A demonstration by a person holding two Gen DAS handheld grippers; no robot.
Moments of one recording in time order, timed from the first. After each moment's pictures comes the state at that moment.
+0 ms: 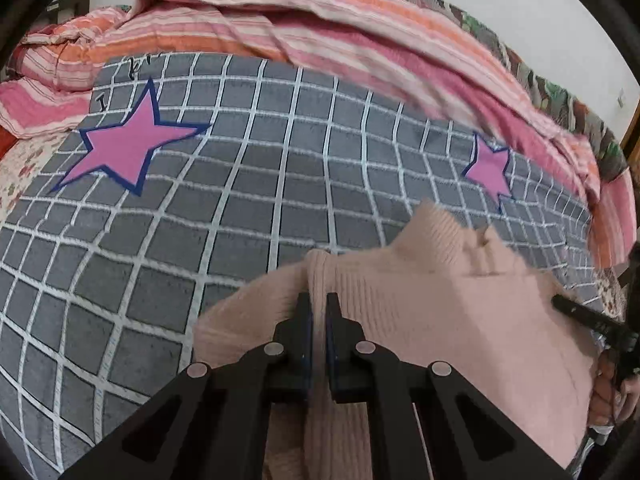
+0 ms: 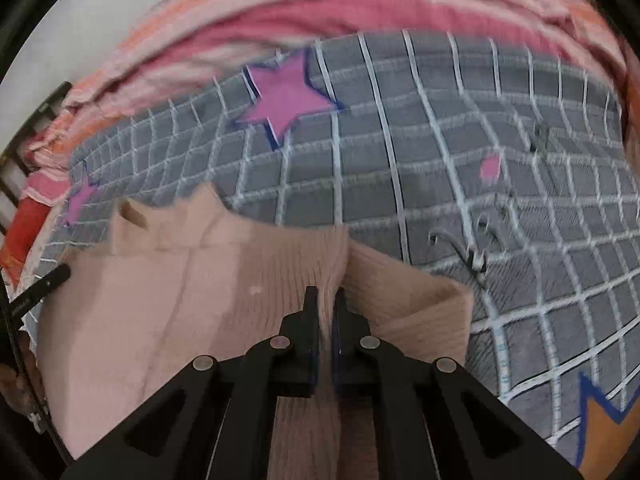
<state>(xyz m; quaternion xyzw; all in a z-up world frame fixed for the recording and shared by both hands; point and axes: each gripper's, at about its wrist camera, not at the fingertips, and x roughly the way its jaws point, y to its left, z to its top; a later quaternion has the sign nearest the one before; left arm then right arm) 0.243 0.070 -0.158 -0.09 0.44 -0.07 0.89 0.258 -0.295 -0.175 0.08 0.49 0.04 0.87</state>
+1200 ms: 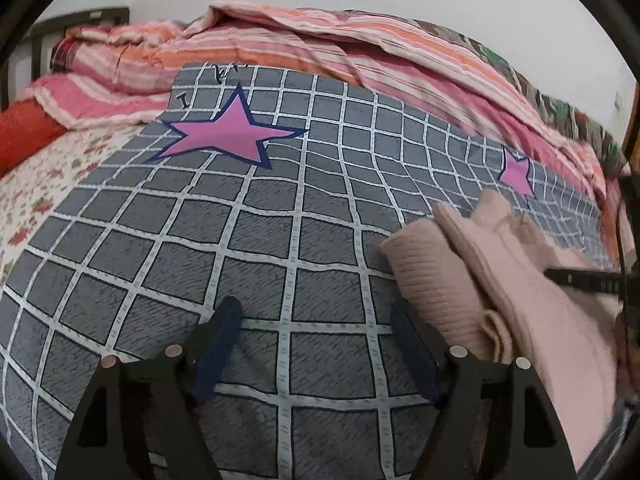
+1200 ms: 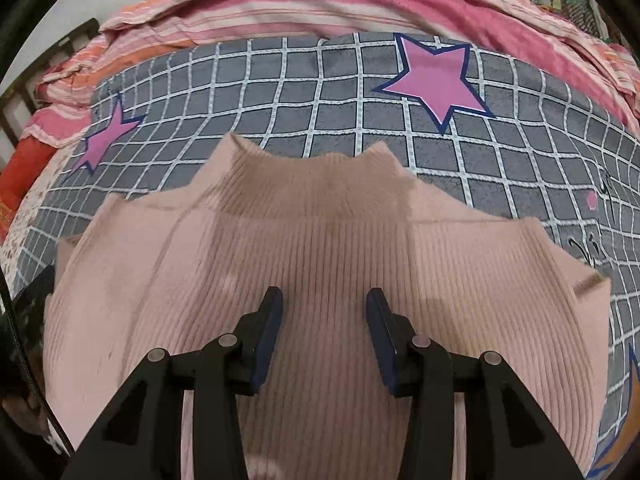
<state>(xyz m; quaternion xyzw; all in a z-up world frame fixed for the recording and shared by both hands) 0.184 0.155 -0.182 -0.08 0.37 -0.04 0.92 0.260 -0.146 -0.173 0.00 0.52 0.05 0.85</state>
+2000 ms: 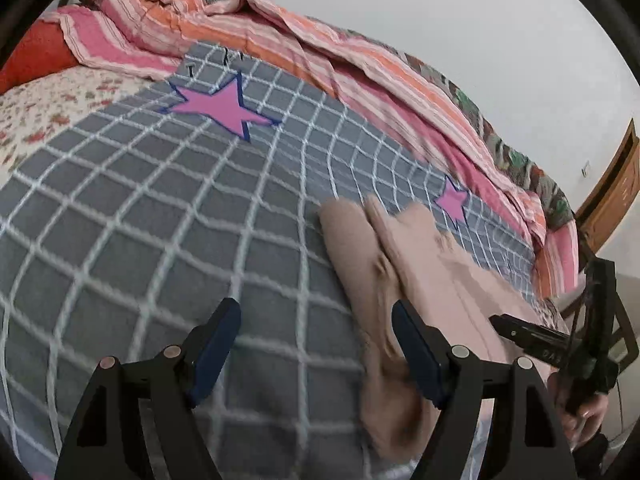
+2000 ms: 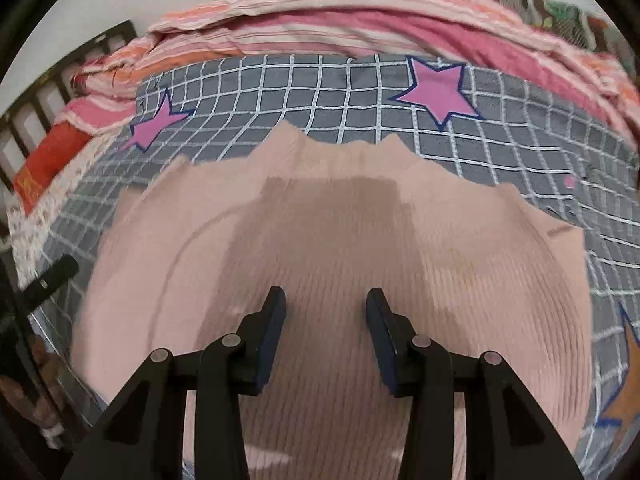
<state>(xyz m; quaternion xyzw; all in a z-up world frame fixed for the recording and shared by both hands) 0.112 0.164 -0.168 -0.22 0.37 -0.11 0.90 0.168 -0.138 -0.150 -0.02 0.47 0.08 0.88</state>
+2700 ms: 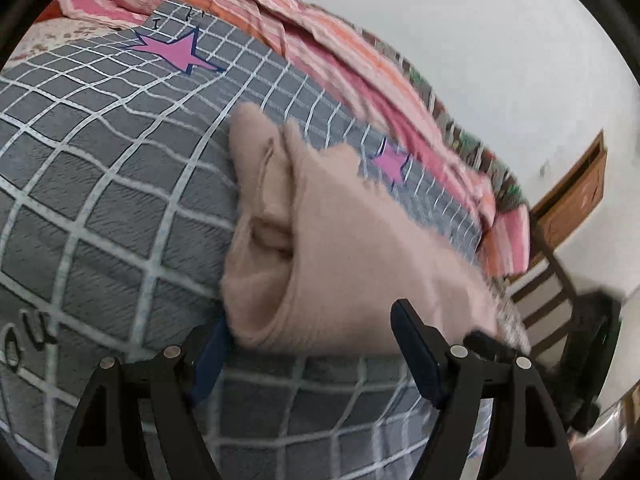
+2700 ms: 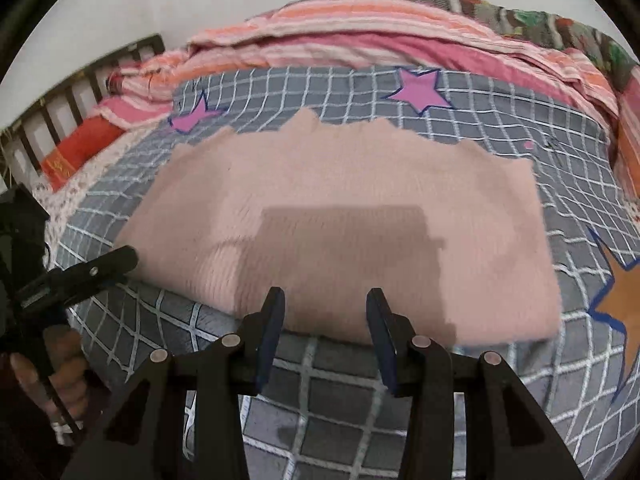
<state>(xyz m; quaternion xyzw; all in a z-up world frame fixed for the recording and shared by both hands) 0.065 0.108 -0.187 -0.30 0.36 -0.19 0.87 0.050 -0.171 -0.144 0.00 0.43 0.10 0.90</state>
